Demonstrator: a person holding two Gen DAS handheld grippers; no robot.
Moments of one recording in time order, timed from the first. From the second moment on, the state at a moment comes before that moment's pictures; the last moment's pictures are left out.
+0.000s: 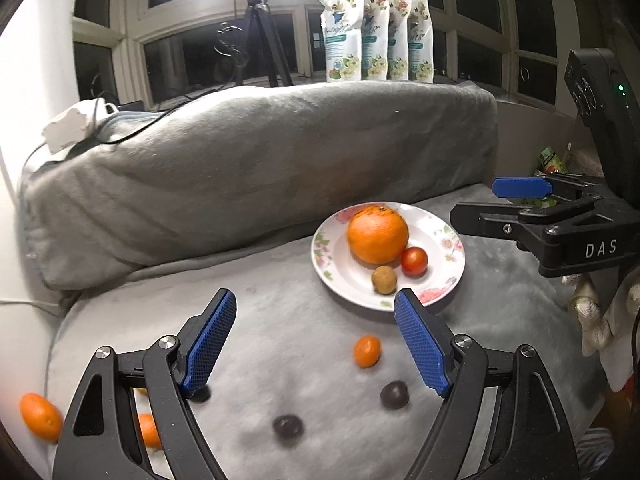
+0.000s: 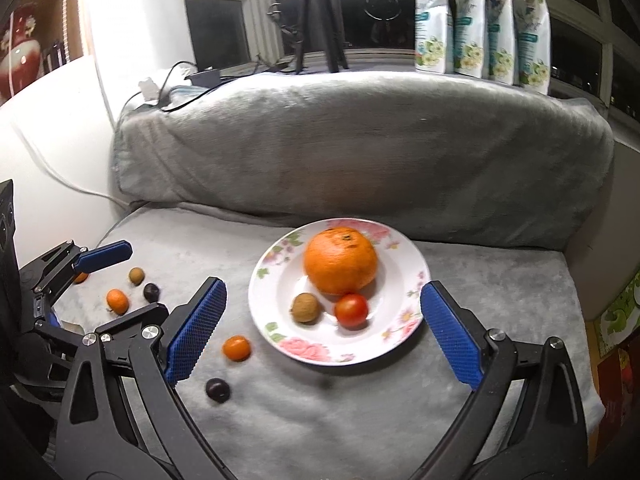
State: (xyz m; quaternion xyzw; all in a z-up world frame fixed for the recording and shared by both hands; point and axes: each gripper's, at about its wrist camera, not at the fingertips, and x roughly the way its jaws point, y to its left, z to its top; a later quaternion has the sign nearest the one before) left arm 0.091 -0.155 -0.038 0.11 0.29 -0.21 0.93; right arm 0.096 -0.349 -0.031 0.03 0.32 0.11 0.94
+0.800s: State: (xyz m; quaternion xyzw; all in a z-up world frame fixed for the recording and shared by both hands) left arm 0.057 -0.018 -0.062 0.03 0.34 -0.12 0.93; right arm 0.083 -0.271 -0.046 0.01 0.34 0.20 0.92
